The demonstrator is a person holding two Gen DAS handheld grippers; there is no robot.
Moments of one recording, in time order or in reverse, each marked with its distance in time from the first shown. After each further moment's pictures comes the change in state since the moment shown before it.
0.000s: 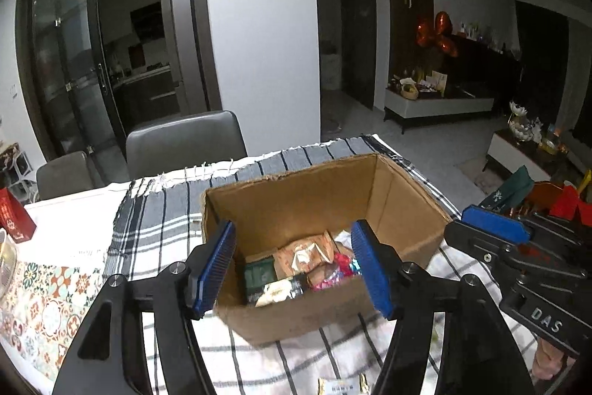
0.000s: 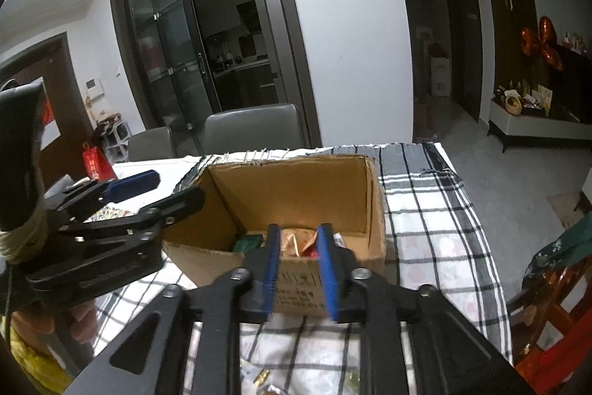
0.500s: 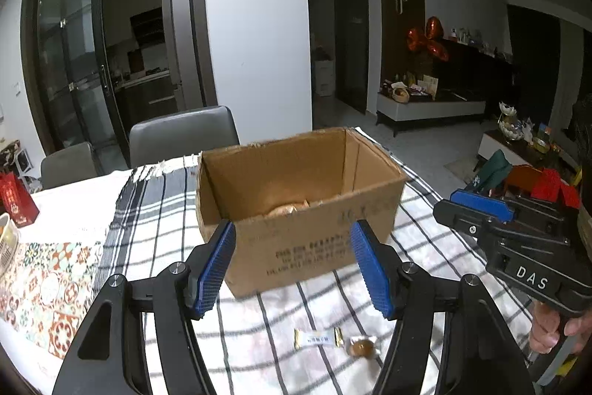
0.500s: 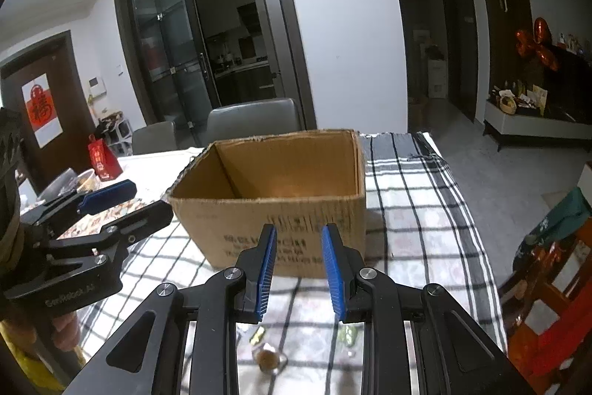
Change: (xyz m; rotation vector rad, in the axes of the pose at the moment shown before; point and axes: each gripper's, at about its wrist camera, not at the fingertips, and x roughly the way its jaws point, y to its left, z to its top) left arm -0.056 -0.026 -0.056 0.001 -0.028 -0.016; right arm -0.039 -0.007 -0.043 -0.007 -0.003 -0.007
